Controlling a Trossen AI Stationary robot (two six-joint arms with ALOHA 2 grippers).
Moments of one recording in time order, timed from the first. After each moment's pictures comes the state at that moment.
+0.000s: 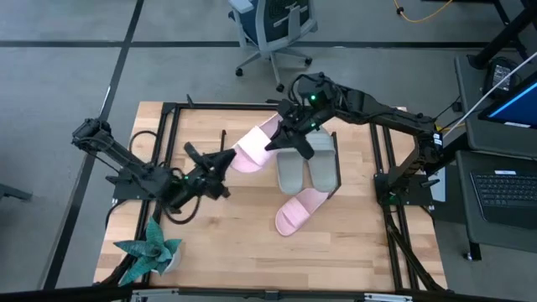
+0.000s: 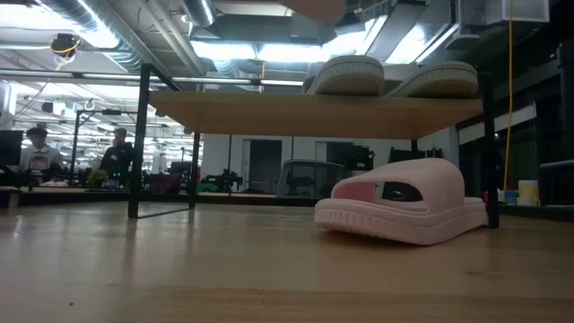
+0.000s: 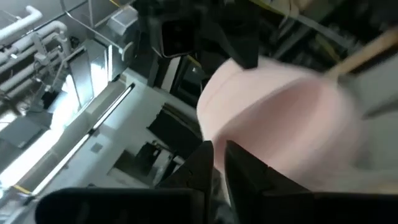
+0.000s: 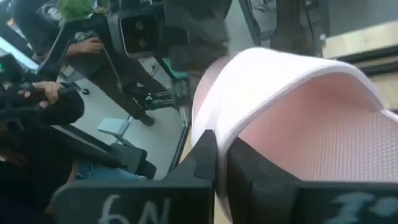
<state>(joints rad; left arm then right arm) -0.56 1.20 0.90 0.65 -1.29 1.31 -0.22 1.67 1.85 -0.62 -0.67 0.23</state>
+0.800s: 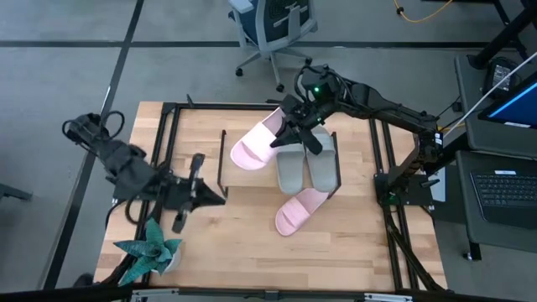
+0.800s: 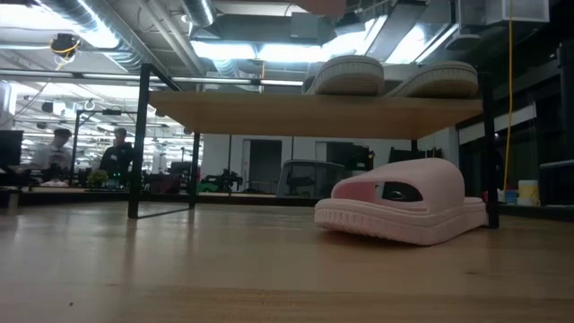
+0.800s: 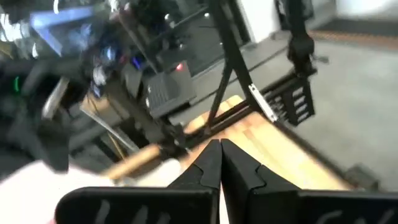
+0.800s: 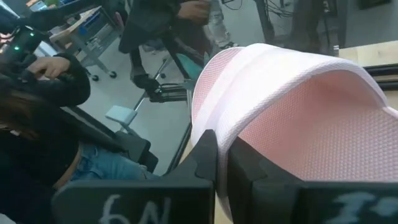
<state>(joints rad) -0.59 1.10 1.32 -0.43 -0.41 0.37 -0.26 1.67 1.90 -0.69 -0.77 0.12</state>
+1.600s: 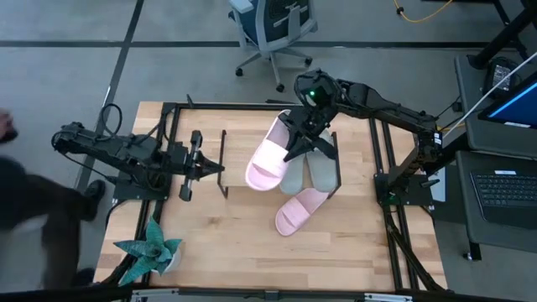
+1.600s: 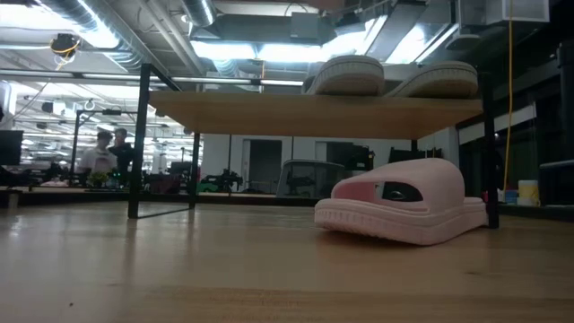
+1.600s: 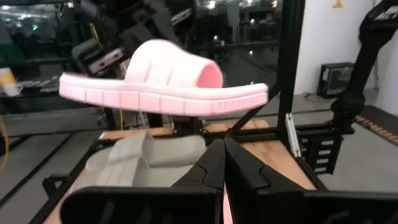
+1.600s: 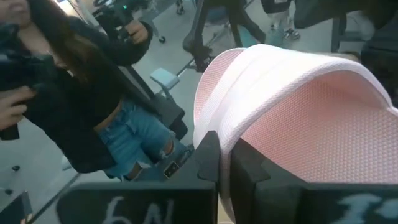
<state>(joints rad) -0.28 0.77 0.84 -0.09 -0.24 0.03 -0.25 1.68 1.90 -0.85 -1.00 -0.19</state>
